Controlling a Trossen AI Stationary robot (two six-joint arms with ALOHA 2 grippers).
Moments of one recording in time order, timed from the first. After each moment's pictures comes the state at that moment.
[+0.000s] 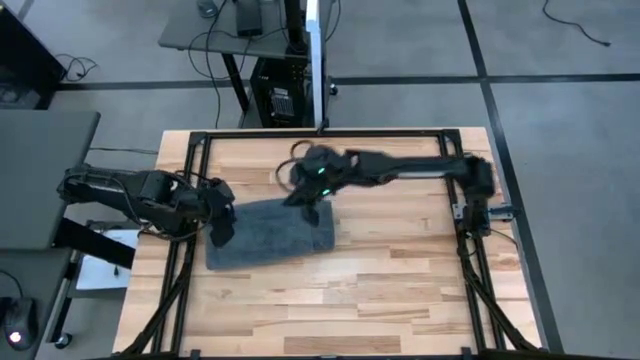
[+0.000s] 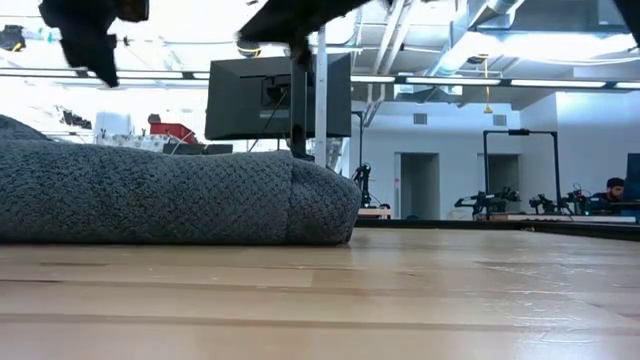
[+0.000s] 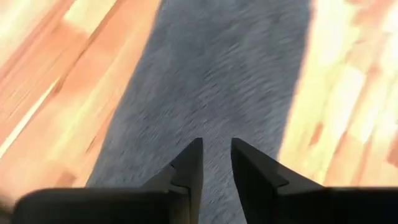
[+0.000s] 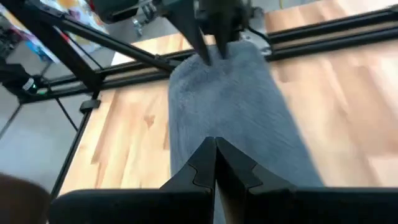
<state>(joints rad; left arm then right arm) -0.21 0.84 0.93 -1.07 -0.21 -0.65 -0.08 1.86 1.73 -0.45 -0.26 0.13</state>
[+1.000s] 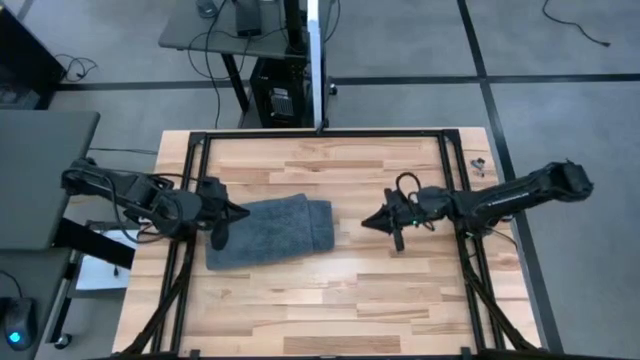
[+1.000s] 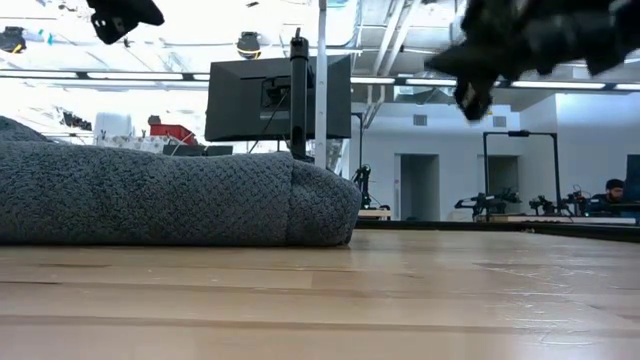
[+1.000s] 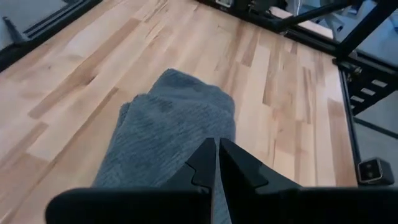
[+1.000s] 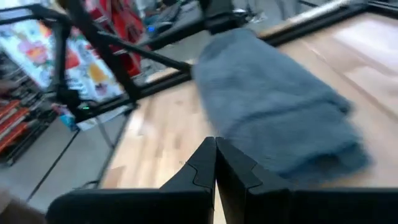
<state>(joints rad) -0.36 0.76 0.88 -0.73 -0.42 -0.57 0.05 1.03 0.36 0.46 -0.06 0.38</state>
